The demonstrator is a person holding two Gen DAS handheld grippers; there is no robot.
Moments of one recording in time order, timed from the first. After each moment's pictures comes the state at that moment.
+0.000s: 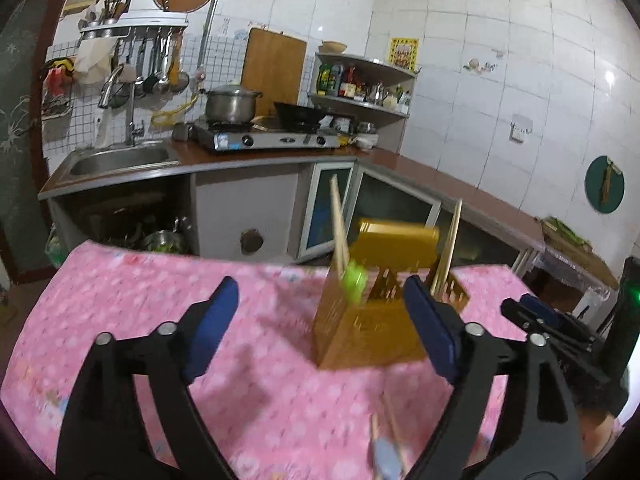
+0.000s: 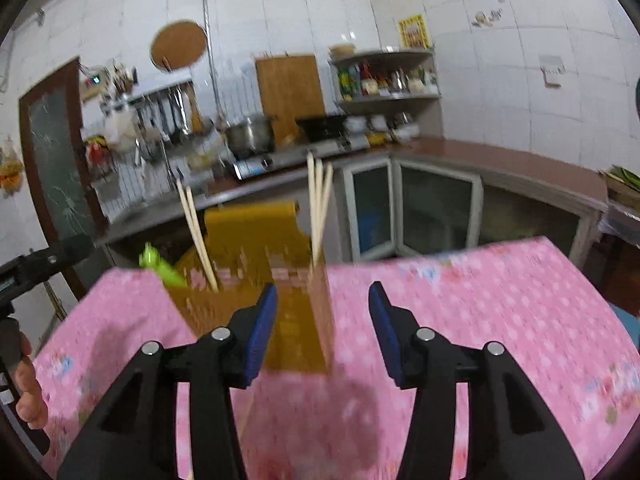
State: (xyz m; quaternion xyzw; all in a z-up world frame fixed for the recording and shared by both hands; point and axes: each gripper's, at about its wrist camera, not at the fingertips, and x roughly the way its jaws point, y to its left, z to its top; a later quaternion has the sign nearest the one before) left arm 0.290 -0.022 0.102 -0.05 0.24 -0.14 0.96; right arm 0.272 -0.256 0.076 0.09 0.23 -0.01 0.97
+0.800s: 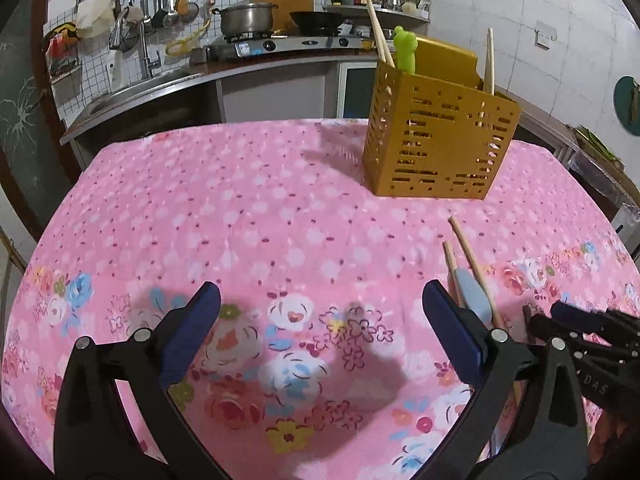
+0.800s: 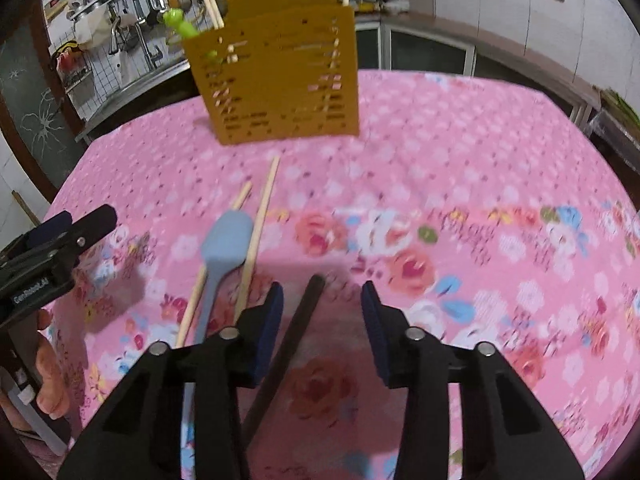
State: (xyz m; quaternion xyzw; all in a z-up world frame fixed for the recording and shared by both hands) left arm 0.245 -0.006 -0.009 0.02 0.38 -0.10 0.92; right arm 0.209 -0.186 -0.030 0.09 0.45 -0.03 0.89
